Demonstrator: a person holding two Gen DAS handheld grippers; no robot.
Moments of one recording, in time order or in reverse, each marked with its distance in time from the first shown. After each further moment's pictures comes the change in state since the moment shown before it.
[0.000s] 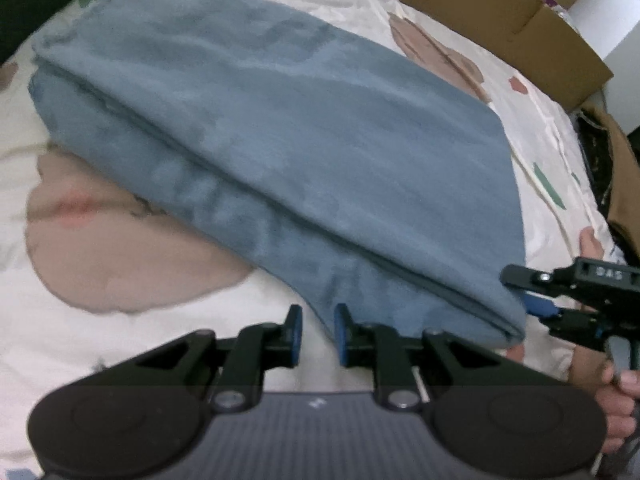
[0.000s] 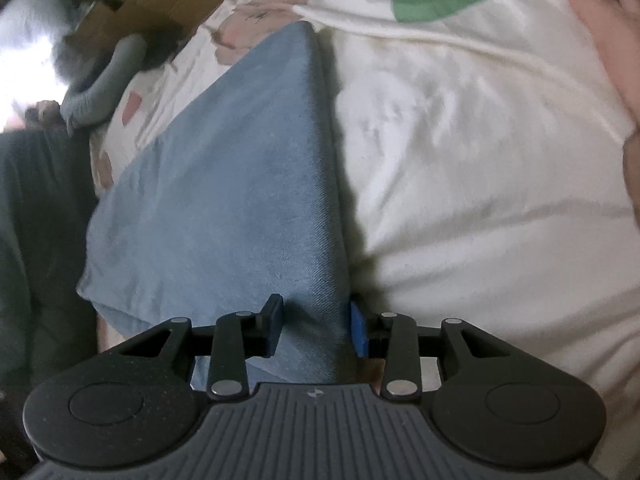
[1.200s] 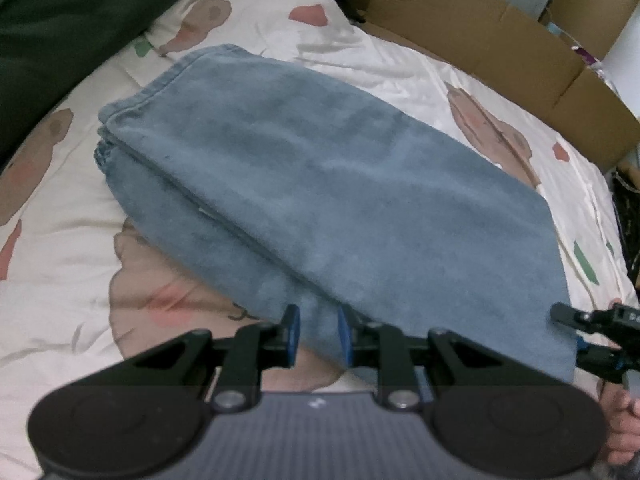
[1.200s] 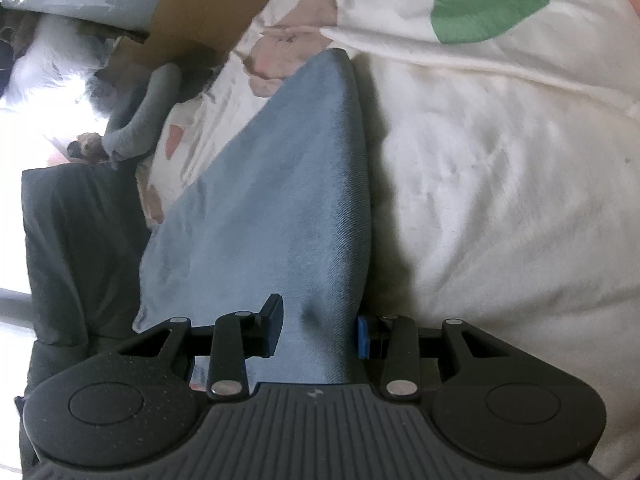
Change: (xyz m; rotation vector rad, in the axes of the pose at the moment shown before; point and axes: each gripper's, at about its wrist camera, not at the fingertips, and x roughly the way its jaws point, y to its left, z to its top) left arm -0.029 0.049 0.044 -0.057 -0.108 0.094; right arm 0.017 0.000 0.041 0.022 -0.017 0.198
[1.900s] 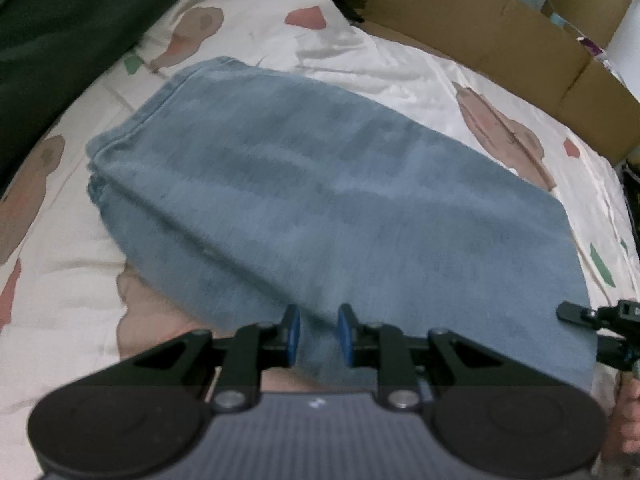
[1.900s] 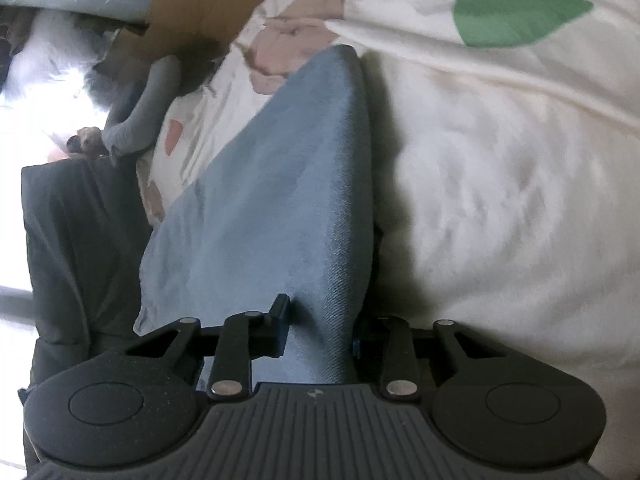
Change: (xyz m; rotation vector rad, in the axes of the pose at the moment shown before) left arm 0.015 0.002 0.027 0.055 -0.001 0.024; right arm 0.024 0.000 0.023 -0.015 0.044 0.011
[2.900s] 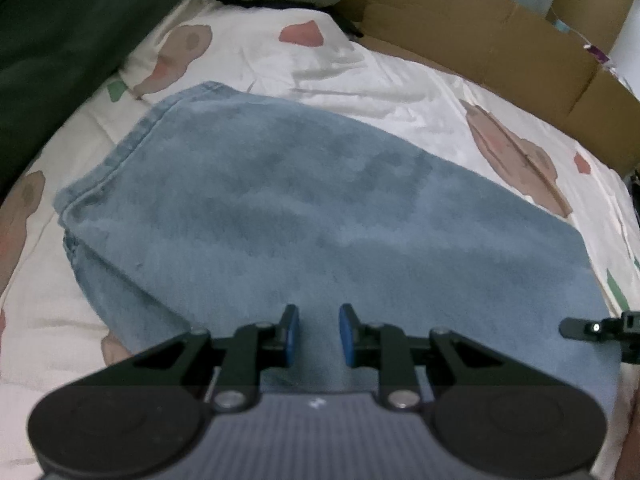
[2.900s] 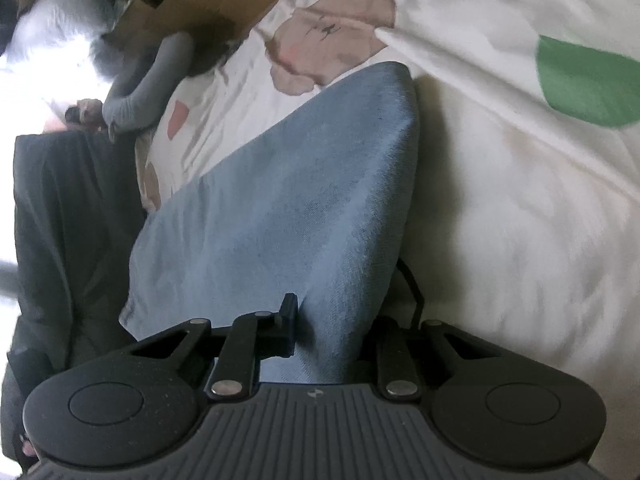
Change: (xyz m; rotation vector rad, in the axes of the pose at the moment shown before) left arm 0.025 0.003 0.030 0.021 -0.043 0.011; right arm 0.026 0.024 0.032 -0.128 0.064 -0.057
